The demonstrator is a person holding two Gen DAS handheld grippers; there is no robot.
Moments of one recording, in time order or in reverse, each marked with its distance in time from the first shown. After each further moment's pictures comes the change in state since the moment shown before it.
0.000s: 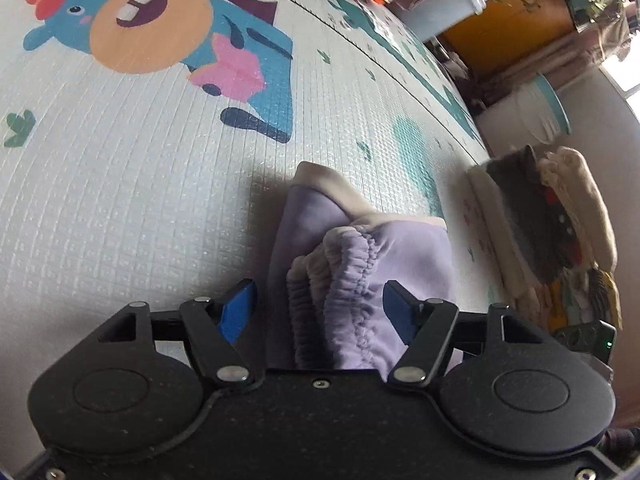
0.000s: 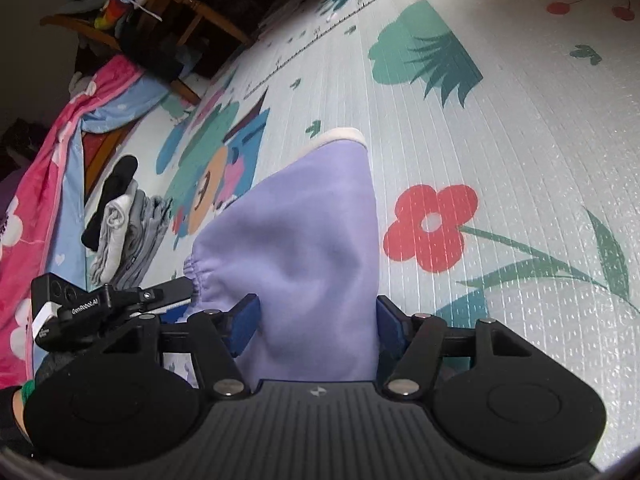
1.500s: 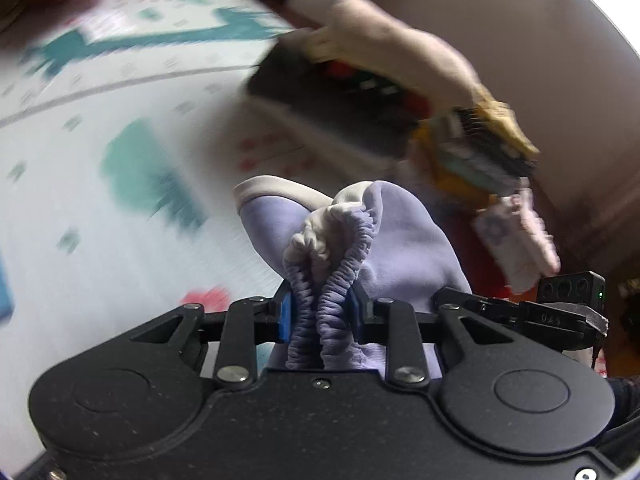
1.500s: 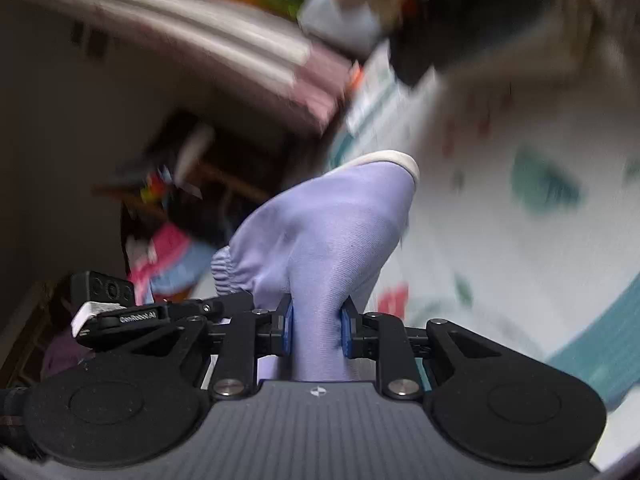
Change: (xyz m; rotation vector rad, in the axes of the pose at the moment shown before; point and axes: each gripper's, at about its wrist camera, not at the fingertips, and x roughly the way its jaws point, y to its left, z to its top) left arm 0.009 -0.271 0.009 0.648 0.294 -0.189; right arm -0.219 -0.032 -0.053 0.188 -0.507 0.155
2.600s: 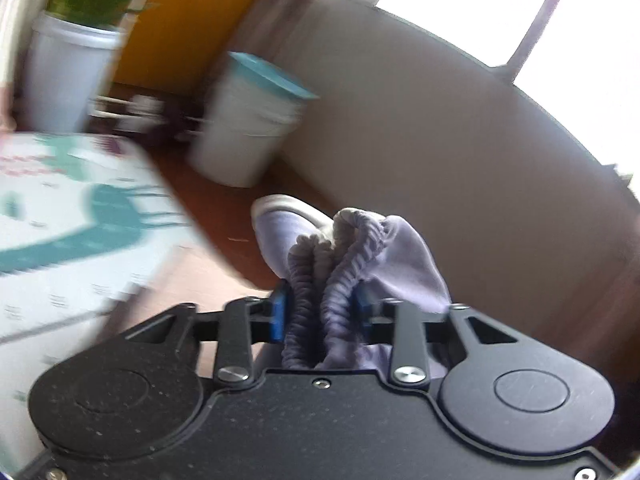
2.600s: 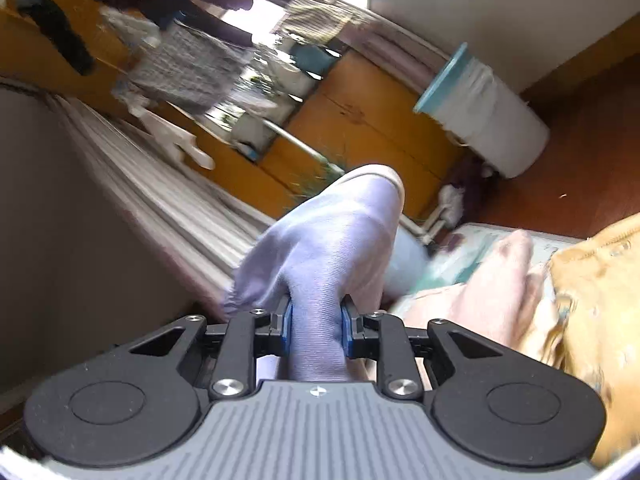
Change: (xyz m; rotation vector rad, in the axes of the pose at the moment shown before) left arm 0.136 -0.119 0.310 0.006 -0.373 -0.059; right arm -0.041 -0.009 0.343 -0.178 -0.469 -0.085
